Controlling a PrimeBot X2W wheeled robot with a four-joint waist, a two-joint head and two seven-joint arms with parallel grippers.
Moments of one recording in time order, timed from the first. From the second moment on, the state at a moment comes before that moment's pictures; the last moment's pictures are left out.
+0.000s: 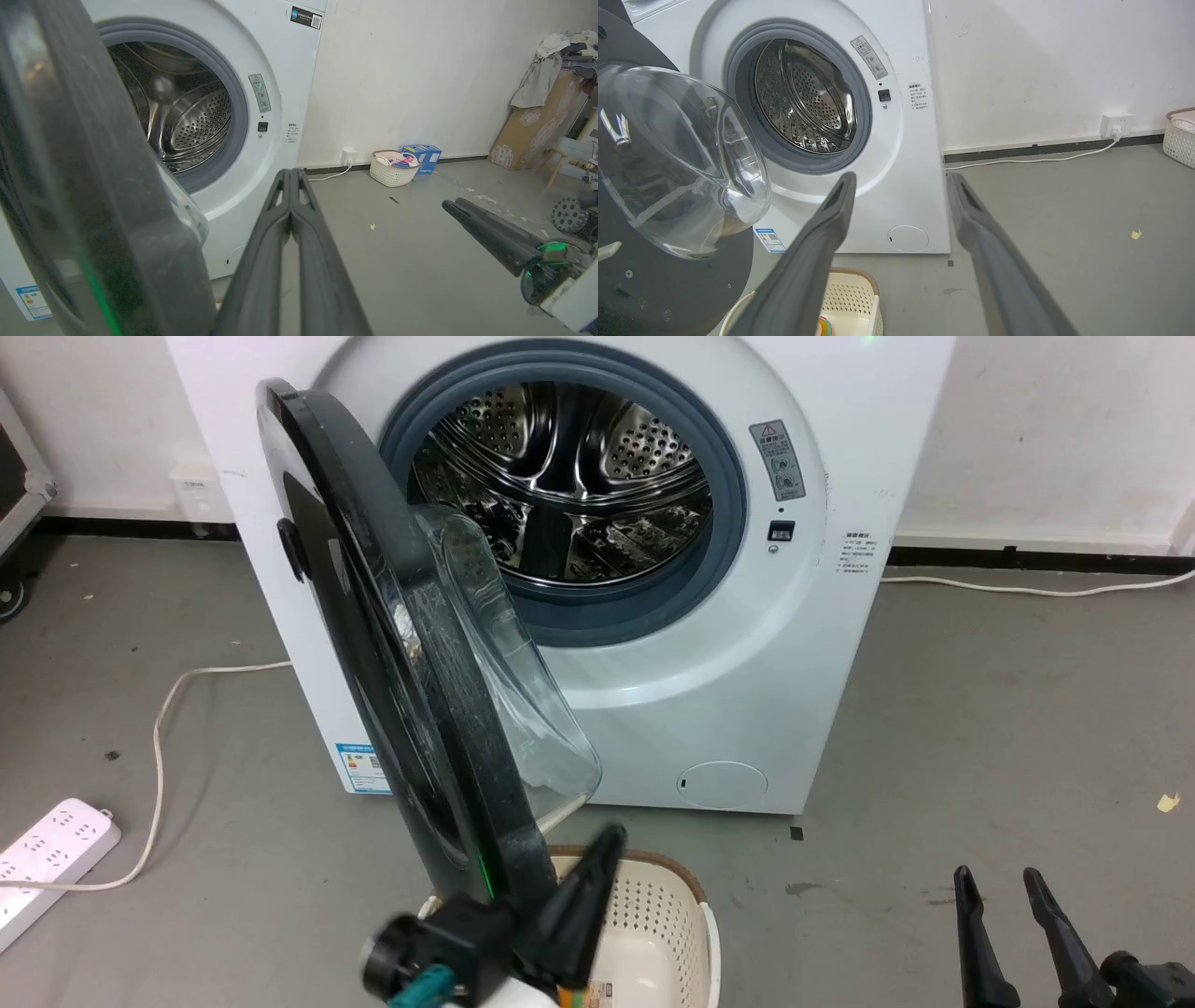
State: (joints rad) left arm 0.04 0.05 -0.39 -0.21 -0.24 -0.07 -0.02; right arm 0.14 -0.05 -0.05 0.06 0.25 0.13 -0.26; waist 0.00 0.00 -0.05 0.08
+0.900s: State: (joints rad) left arm 0.04 0.08 -0.41 0.03 -0.25 -0.05 -0.03; right arm 0.14 -0.05 -0.02 0.10 0.30 0.13 -0.26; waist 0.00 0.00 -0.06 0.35
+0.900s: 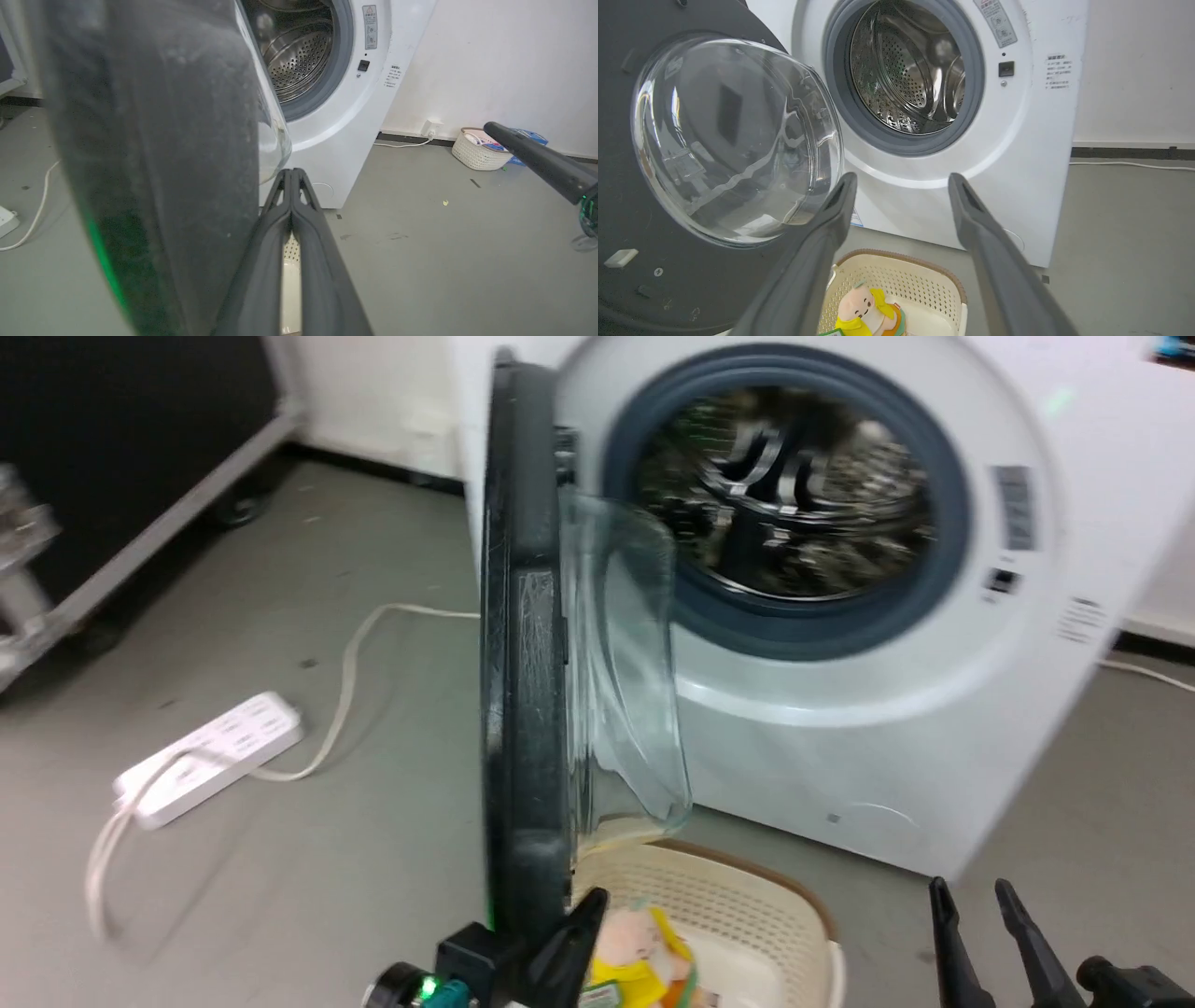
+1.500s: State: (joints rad) left arm -0.01 0.18 -0.18 -0.03 -0.31 0.05 -0.06; right arm 0.07 -0.05 0.06 0.13 0.26 0.13 -0.26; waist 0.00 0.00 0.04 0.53
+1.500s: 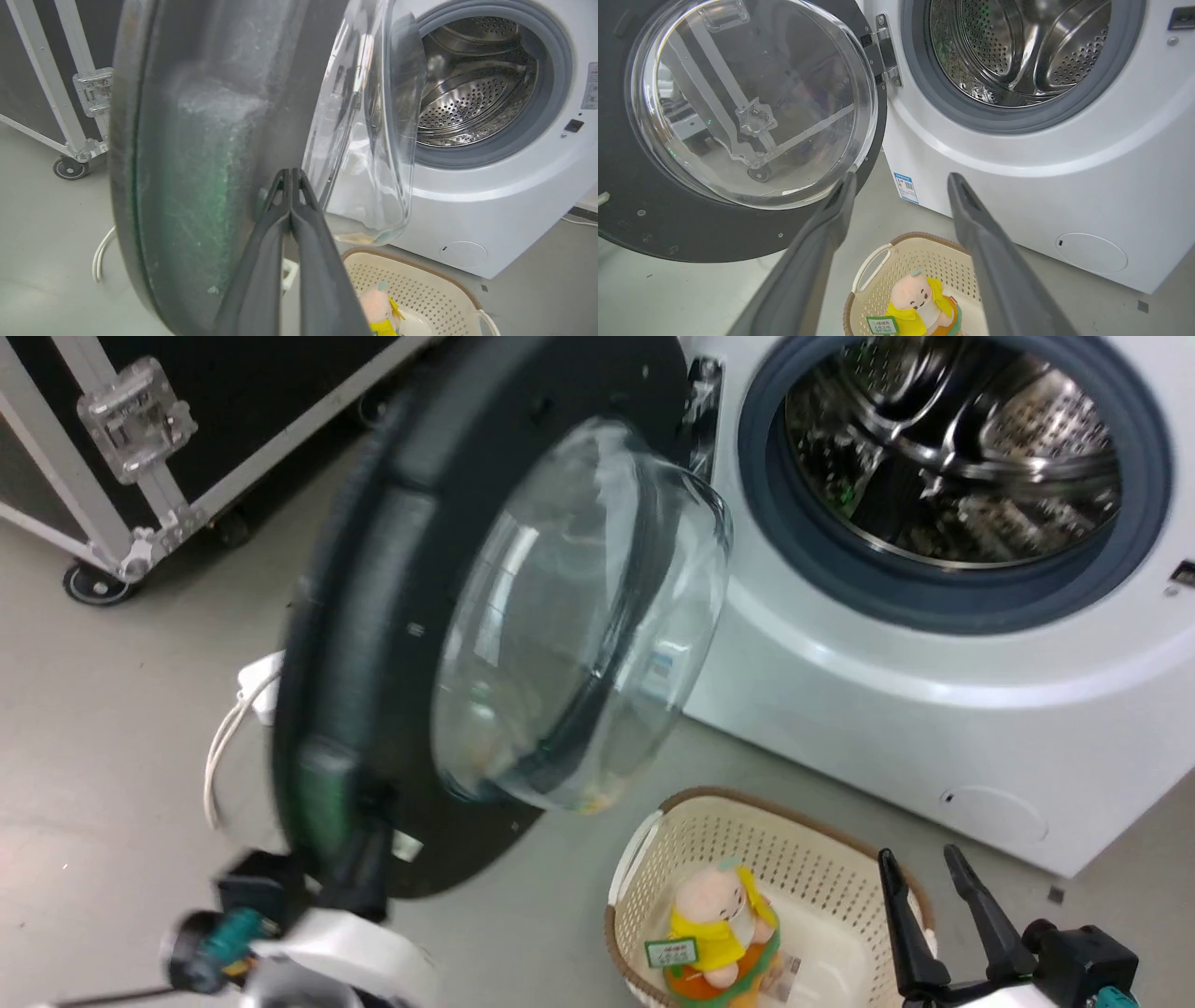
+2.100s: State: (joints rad) left arm -0.26 0.38 0.09 0.26 -0.44 0.03 -0.13; right arm 0.05 -0.08 0.00 0.10 0.17 0.13 -0.26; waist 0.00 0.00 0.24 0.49
